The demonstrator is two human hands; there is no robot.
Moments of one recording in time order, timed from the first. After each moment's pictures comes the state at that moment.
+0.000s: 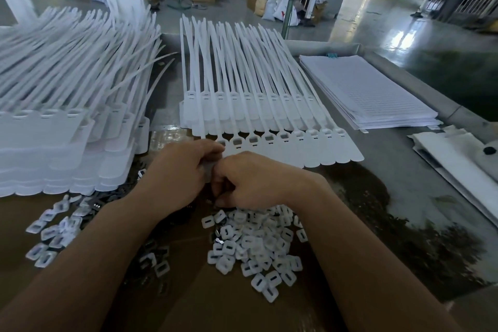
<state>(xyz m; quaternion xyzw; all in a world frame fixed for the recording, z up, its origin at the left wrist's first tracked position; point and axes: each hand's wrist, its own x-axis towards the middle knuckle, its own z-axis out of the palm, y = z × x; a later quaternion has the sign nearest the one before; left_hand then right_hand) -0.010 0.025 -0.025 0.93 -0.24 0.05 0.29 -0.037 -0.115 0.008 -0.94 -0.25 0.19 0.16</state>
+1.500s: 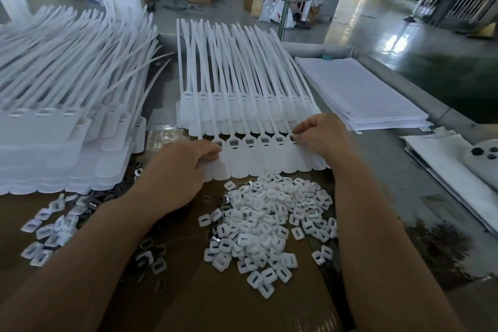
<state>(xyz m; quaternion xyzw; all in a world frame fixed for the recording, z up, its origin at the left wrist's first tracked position) -0.014 0.021 -0.020 0.92 -0.21 0.03 0.33 0.004 -0.223 -0.007 -0.90 0.18 -0.09 0.38</state>
